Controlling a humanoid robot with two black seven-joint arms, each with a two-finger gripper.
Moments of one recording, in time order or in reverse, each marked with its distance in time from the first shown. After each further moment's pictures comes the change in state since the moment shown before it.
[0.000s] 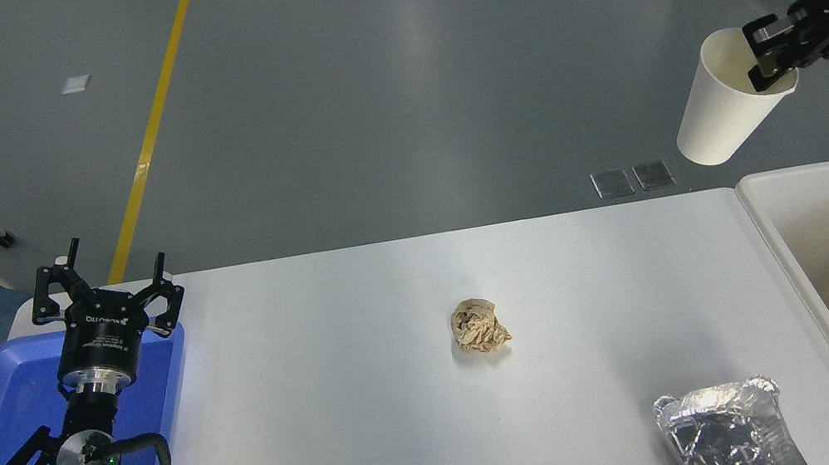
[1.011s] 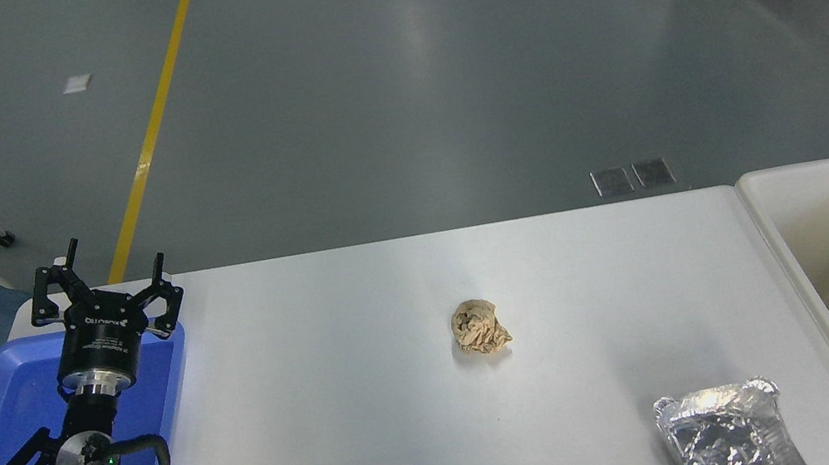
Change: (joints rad) left arm 0.001 0.000 -0.001 0.001 0.000 0.001 -0.001; right arm -0.770 -0.325 0.070 -0.507 -0.121 -0.277 0.061
